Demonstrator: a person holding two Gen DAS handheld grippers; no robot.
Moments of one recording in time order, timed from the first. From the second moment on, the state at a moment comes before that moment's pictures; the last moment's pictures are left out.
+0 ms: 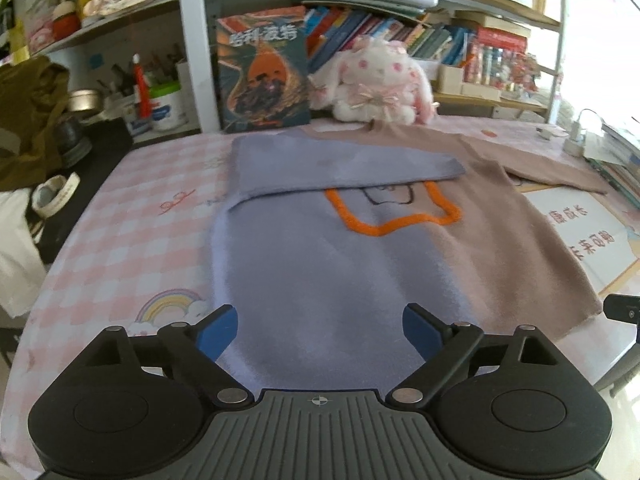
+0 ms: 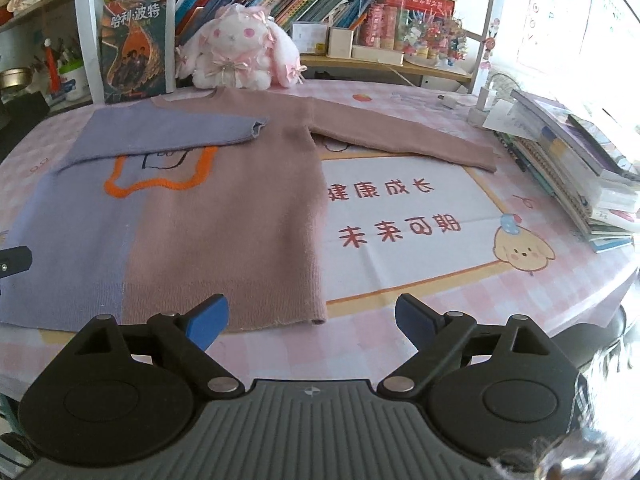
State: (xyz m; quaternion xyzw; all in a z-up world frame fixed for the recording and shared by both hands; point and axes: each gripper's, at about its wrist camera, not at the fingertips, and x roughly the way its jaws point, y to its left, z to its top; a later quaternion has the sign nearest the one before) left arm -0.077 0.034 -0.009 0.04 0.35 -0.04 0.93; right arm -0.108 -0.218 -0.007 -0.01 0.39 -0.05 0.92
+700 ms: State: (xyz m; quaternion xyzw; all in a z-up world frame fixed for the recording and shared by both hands) left arm -0.027 -0.056 -0.023 0.05 0.37 -0.04 0.93; right arm -0.071 -0.292 -0.020 0.00 0.40 -0.05 0.92
